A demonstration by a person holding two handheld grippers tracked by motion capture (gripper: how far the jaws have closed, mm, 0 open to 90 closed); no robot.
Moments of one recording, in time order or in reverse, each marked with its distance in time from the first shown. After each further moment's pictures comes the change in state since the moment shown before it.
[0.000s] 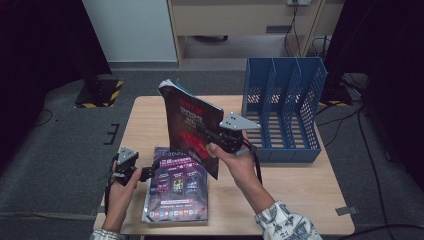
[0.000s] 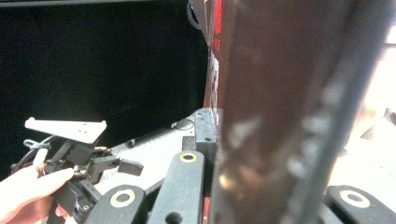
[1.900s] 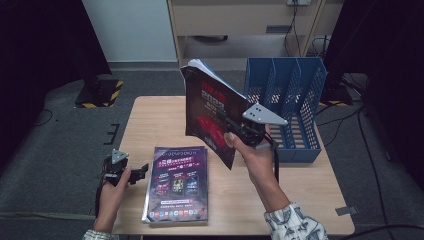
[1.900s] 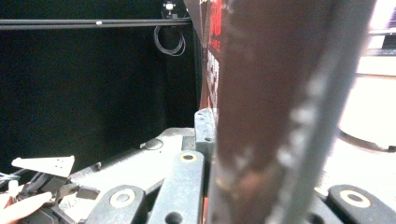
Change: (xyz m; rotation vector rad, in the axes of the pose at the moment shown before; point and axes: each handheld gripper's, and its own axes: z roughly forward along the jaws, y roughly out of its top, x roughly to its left) left arm 0.031 -0.015 -0.001 0.130 0.109 -0.001; right arm -0.016 0.035 -0.045 -0.082 -0.140 -0.018
